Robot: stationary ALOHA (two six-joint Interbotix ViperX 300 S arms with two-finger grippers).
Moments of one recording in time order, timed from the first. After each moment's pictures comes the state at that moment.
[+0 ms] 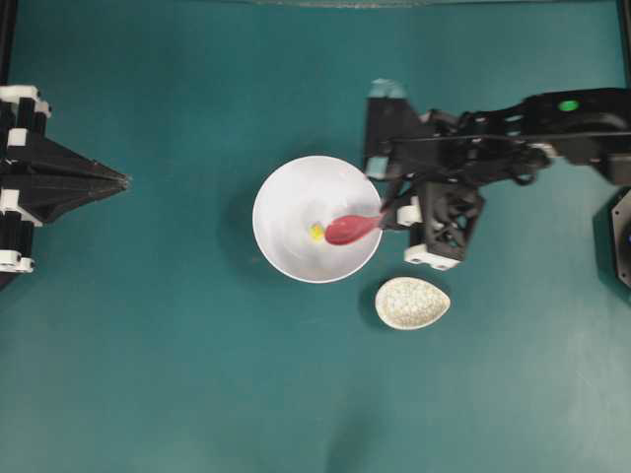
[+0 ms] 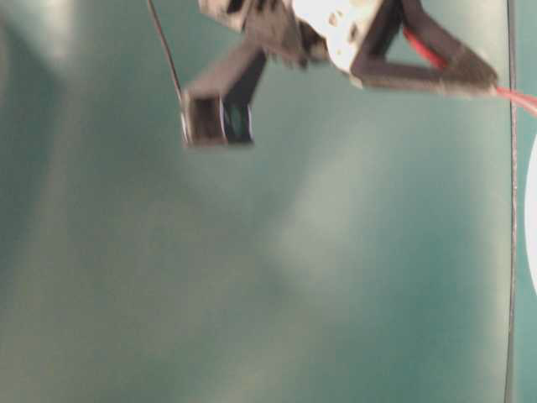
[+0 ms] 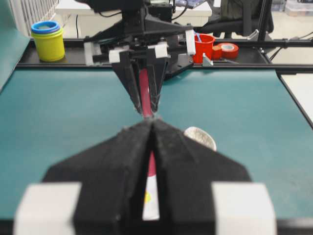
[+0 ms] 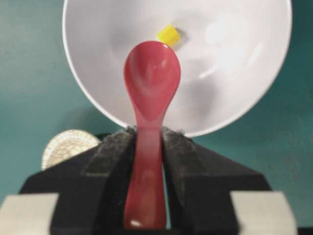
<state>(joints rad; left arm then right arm) 0.00 -0.94 1.18 0.01 -0.24 0.00 -0.13 -0.10 0.51 0.30 0.65 -0.19</state>
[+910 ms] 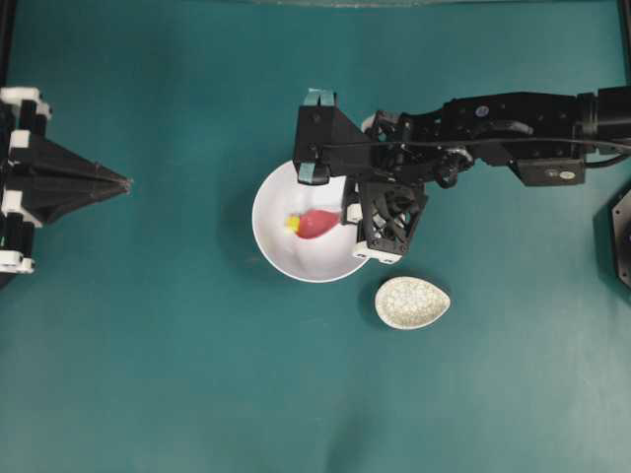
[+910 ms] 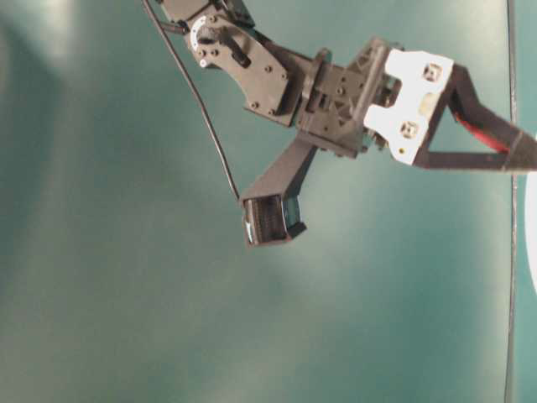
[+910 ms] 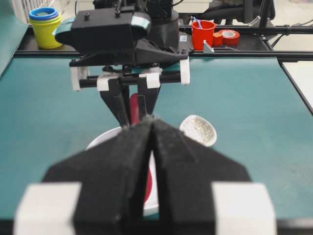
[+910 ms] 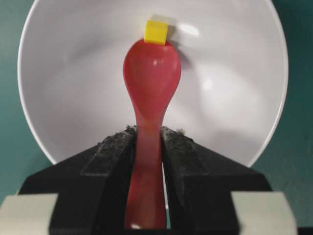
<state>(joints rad) 0.00 -0.94 1.18 0.01 -0.20 0.00 -0.13 0.09 0.37 0.23 0.63 -0.13</state>
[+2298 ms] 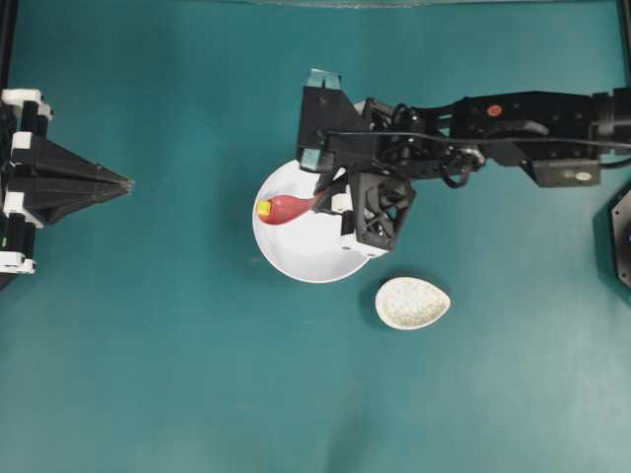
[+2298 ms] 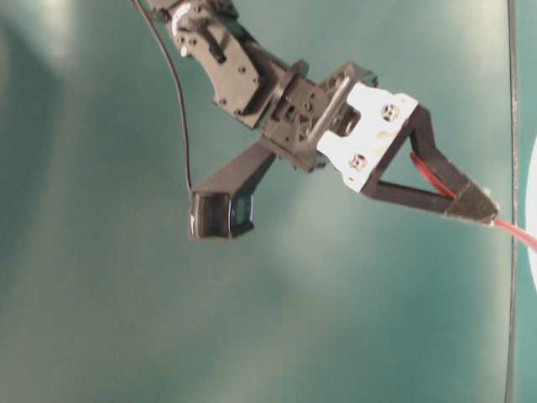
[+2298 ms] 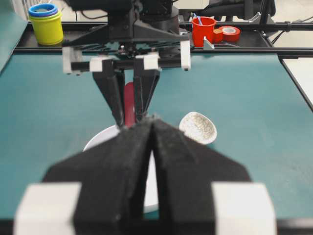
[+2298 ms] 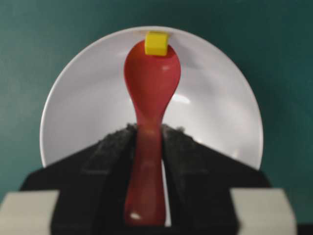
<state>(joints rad) 0.00 -0.94 1.18 0.01 -0.19 0.00 -0.11 0.03 0.40 0.23 0.43 -0.14</state>
